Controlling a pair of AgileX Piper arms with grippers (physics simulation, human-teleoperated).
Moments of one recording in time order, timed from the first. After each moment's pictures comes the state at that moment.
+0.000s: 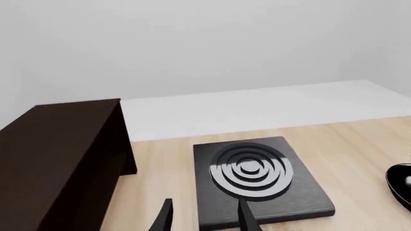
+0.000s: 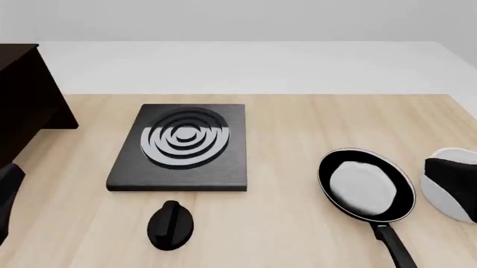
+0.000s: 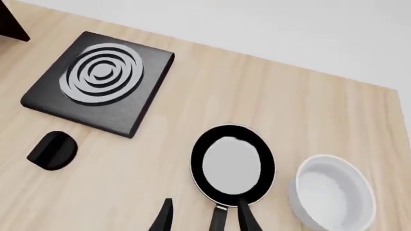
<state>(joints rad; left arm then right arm) -0.09 0.00 -0.28 0.33 0.05 0.27 0.44 -0.71 0.85 -0.05</state>
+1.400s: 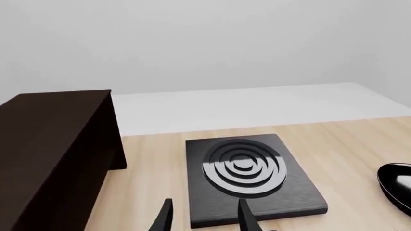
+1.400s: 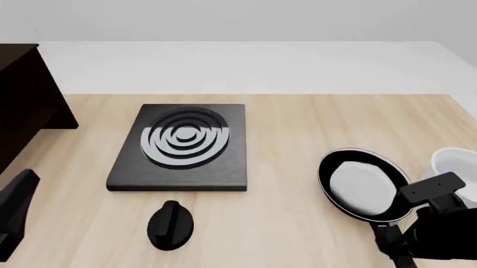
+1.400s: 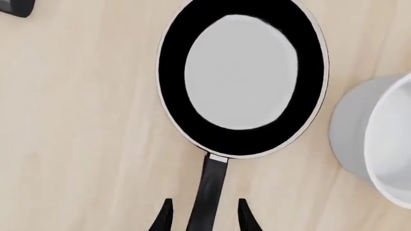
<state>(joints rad) -0.12 0.00 -0.21 0.26 0.01 0.13 0.93 -0.37 0.68 -0.17</state>
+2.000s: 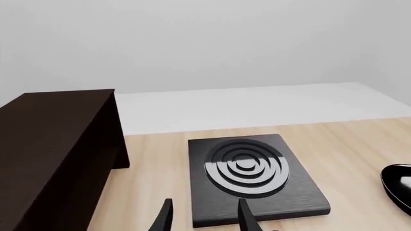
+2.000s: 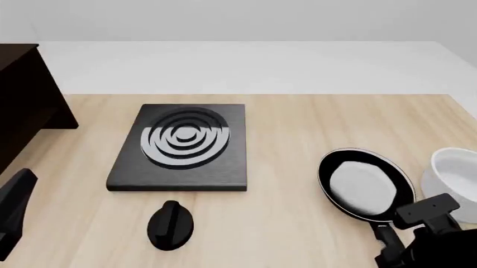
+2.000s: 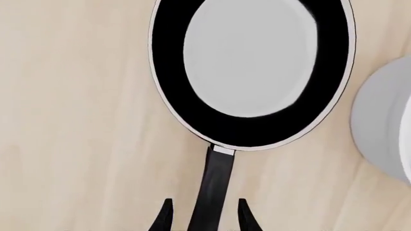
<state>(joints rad) -0.10 0.00 -0.22 0.27 0.01 0.12 0.95 -0.26 0.58 -0.17</state>
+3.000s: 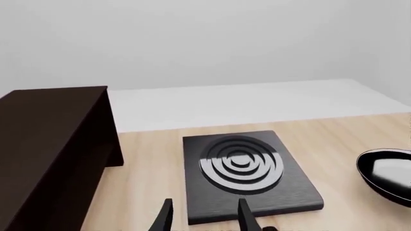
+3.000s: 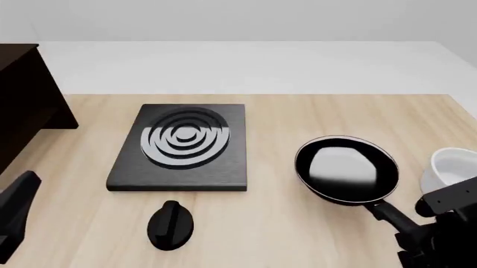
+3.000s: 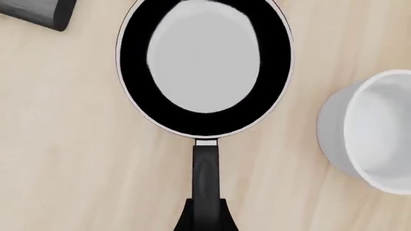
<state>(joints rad) -0.13 0.00 -0.22 0.29 0.00 0.15 0.70 -0.36 0.76 -0.16</state>
